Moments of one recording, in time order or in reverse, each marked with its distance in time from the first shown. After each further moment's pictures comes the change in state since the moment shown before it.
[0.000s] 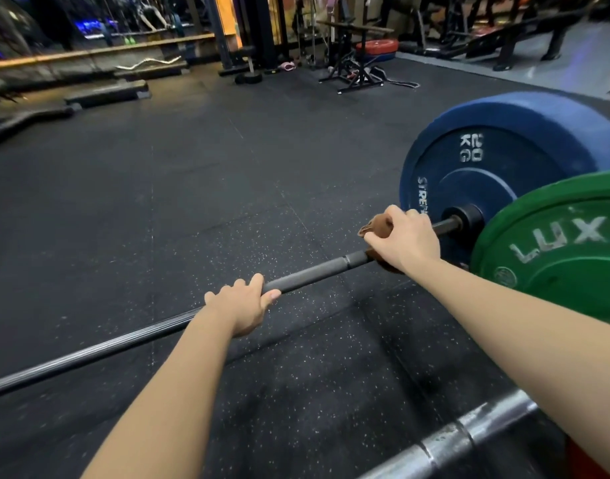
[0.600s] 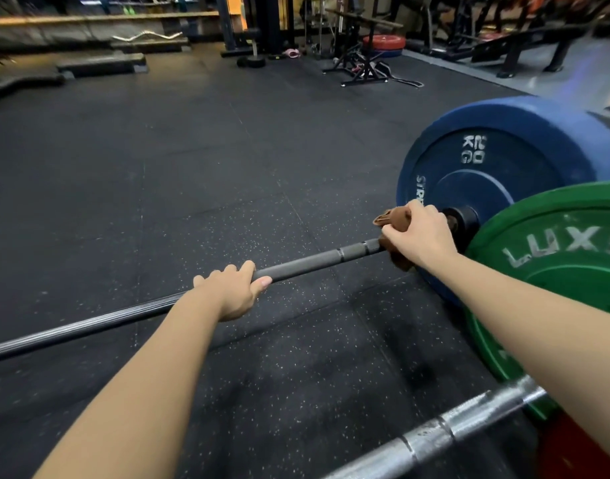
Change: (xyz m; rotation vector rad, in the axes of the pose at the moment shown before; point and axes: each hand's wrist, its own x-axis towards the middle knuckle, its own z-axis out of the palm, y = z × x) left_hand 0.003 -0.003 0.000 -0.042 -0.032 0.009; right_hand 0.015 0.035 -0.010 0.052 -0.006 0.008
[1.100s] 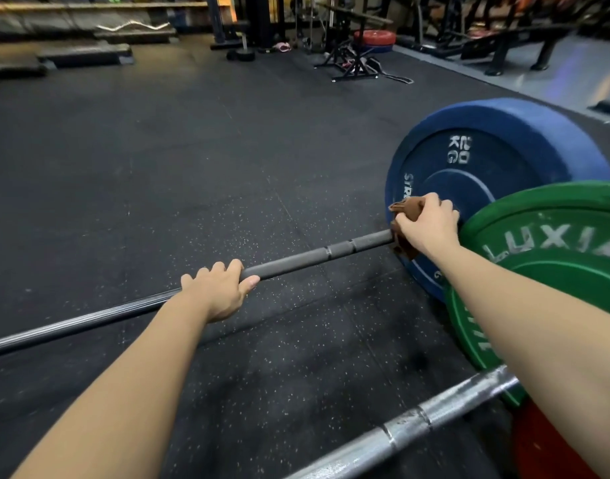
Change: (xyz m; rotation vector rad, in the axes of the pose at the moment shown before) left_hand -0.005 0.005 0.004 0.023 0.041 -0.029; right_hand 0.017 0.028 -0.015 -0.013 0.047 0.196
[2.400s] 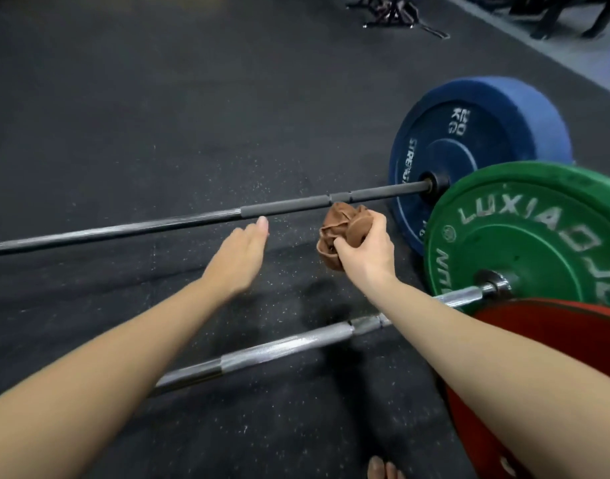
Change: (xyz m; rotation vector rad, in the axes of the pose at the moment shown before) left_hand -0.133 0.029 0.006 -0.719 0.169 0.076; right_hand -0.221 -0.061 -0.058 0.480 -0.286 0.019
